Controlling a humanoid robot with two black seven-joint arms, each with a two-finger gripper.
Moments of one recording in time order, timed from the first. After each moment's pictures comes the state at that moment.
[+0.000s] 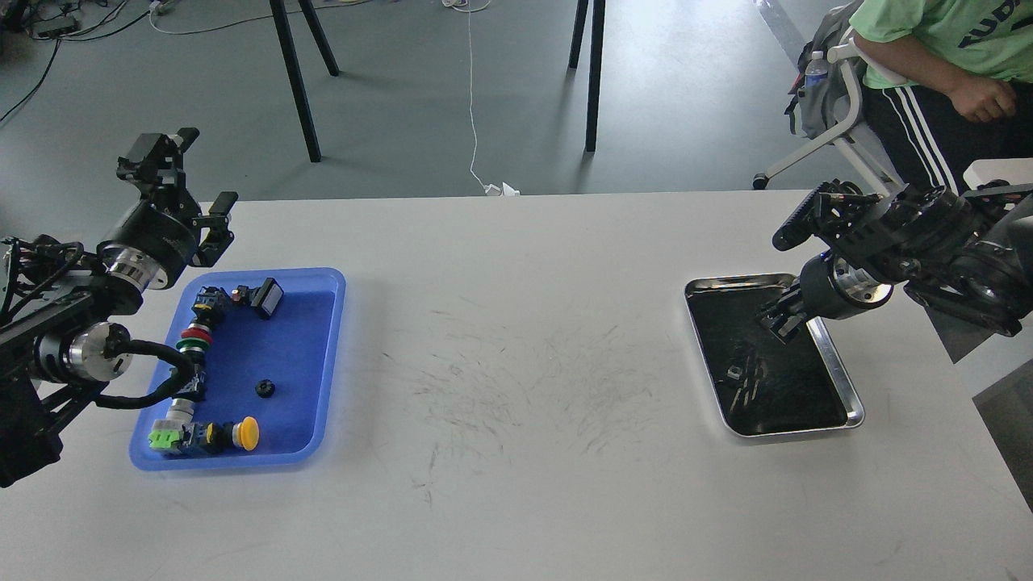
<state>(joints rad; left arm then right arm) -0.70 0.59 -0.46 -0.82 0.07 -0.18 -0.49 1.42 -0.41 -0.86 0.78 -1.42 0.24 0.49</state>
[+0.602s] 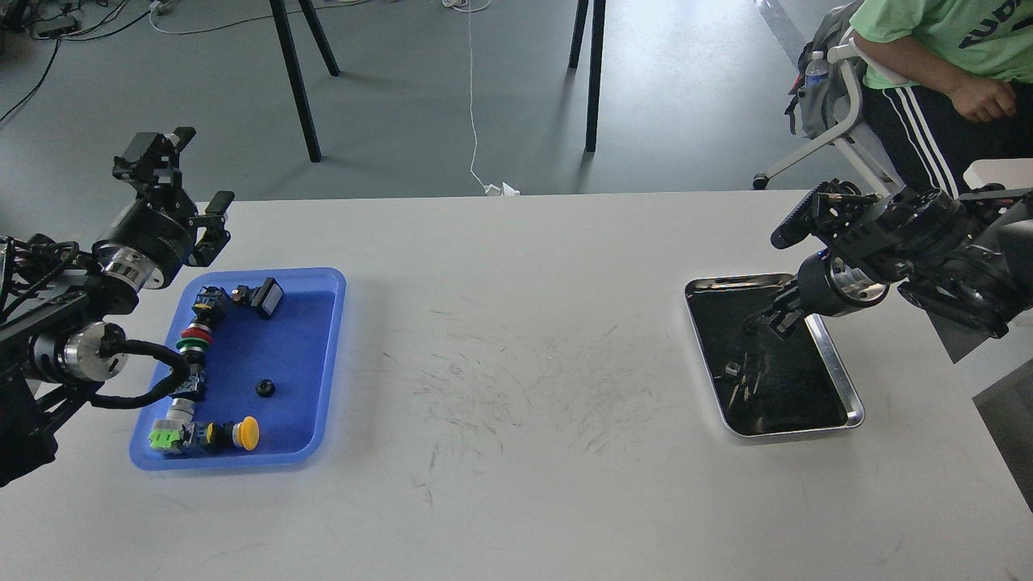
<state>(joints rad) -0.70 0.60 -0.46 -0.82 0.07 -0.18 -0.49 1.39 -0.39 -0.85 0.72 -1.41 0.24 0.49</state>
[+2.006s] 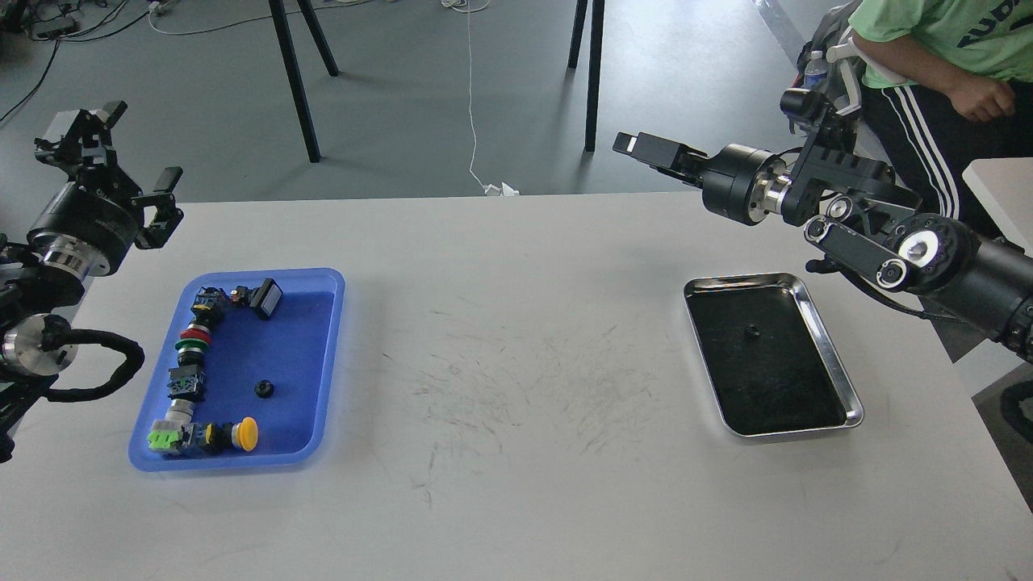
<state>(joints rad) -0.61 0.67 -0.65 -0.86 0.00 -0.21 -0.49 1.16 -0.31 0.03 0.62 -0.87 0.15 0.49</state>
